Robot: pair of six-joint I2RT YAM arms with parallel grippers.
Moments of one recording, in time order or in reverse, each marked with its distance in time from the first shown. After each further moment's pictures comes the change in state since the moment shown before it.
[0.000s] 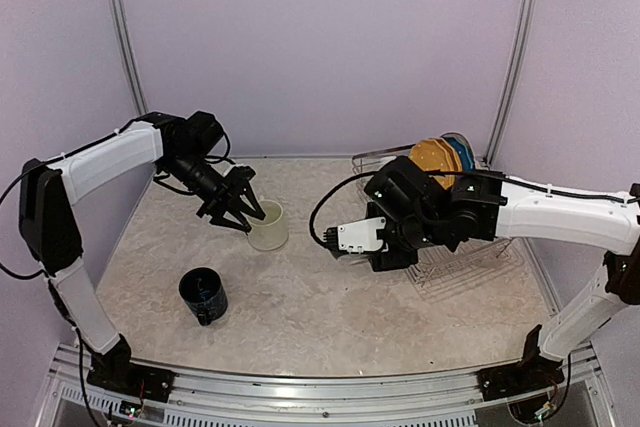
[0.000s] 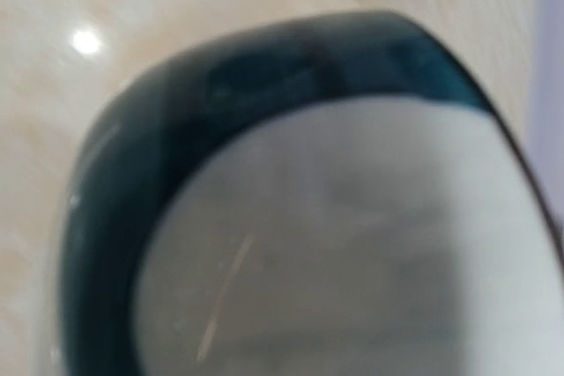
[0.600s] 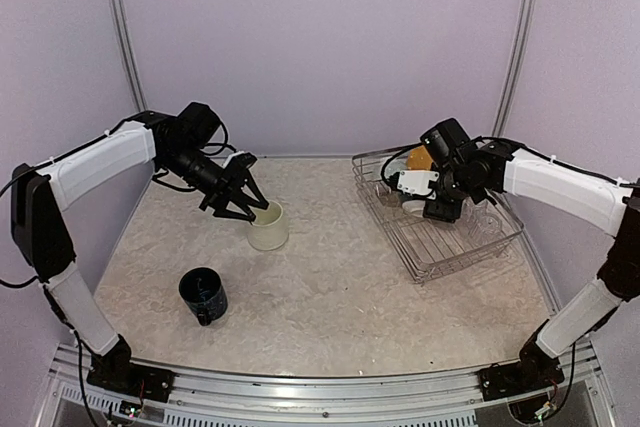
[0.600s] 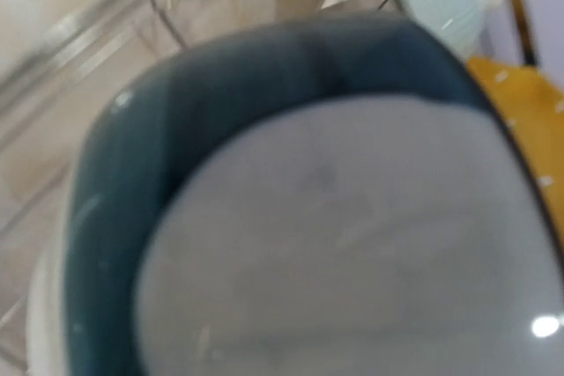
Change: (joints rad) left arm 0.003 -0.085 -0.016 0.129 -0.013 -0.021; right arm -0.499 -0.010 -0.006 -0.015 0.041 -0.049
